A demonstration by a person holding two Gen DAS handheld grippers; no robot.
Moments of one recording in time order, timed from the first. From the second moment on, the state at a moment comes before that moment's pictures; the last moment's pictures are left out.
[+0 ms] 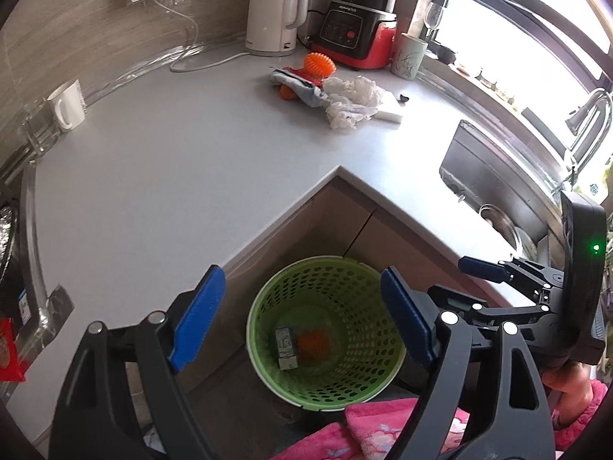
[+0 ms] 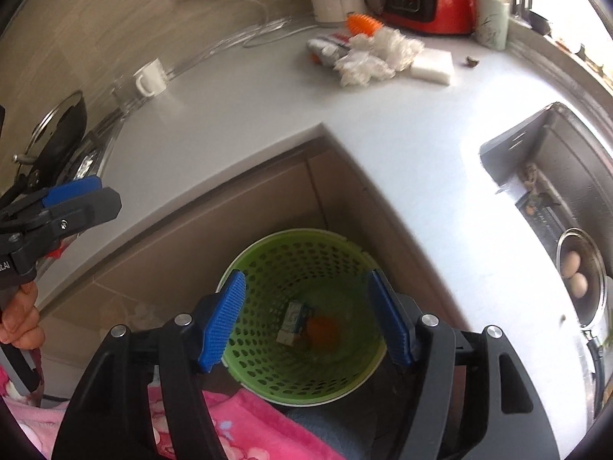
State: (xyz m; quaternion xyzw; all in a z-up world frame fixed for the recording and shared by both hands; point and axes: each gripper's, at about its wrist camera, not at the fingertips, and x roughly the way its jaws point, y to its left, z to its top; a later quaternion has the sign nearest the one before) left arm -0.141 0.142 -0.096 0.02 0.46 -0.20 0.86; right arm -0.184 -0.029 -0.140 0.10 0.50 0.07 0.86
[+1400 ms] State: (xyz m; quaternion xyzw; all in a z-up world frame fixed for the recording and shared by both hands) left arm 0.092 -0.050 -0.149 -0.02 0.51 -0.13 0.85; right arm 0.042 -0.215 -0.154 0.04 0.48 0.08 0.87
